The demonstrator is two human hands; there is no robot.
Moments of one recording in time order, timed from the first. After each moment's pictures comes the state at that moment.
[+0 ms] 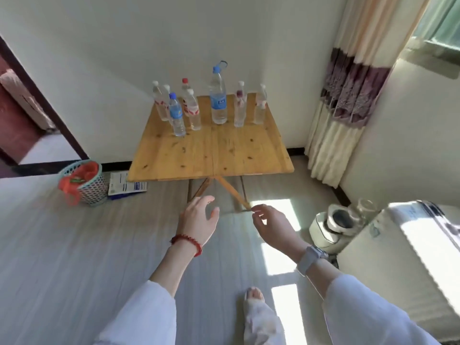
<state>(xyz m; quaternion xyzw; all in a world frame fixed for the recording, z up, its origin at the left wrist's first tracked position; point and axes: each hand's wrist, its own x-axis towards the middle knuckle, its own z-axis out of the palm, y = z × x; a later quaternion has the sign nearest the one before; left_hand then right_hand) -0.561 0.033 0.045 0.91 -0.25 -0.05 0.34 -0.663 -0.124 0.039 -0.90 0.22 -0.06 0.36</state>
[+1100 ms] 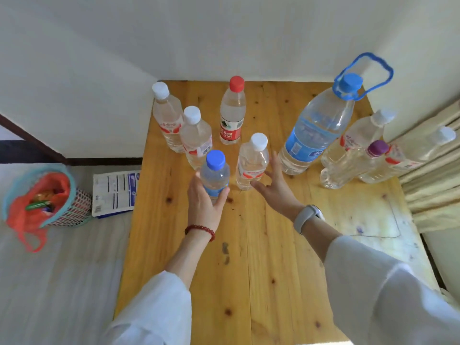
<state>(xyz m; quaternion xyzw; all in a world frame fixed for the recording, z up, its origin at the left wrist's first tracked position) 0.100 -0.133 -0.092 0.87 -0.11 -0.08 0.48 0.049 -0.302 -0.075 -0.82 0.24 0.00 0.53</state>
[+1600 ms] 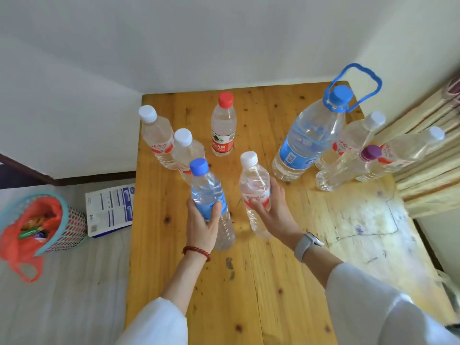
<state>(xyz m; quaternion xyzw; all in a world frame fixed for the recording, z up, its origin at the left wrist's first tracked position) 0.109 -0.133 -0.090 0.81 -0.07 -0.13 0.57 0.035 -0.285 -0.078 -0.81 0.25 -0.09 0.52</state>
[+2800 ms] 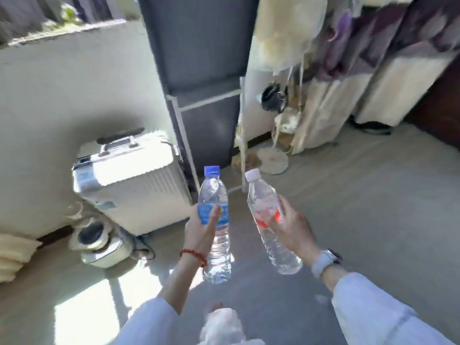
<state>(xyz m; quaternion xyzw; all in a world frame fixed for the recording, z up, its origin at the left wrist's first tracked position) -0.737 -0.122 -0.004 0.38 -0.71 -0.56 0.18 -0.851 0.047 0.012 -0.25 0.89 -0.35 0.14</state>
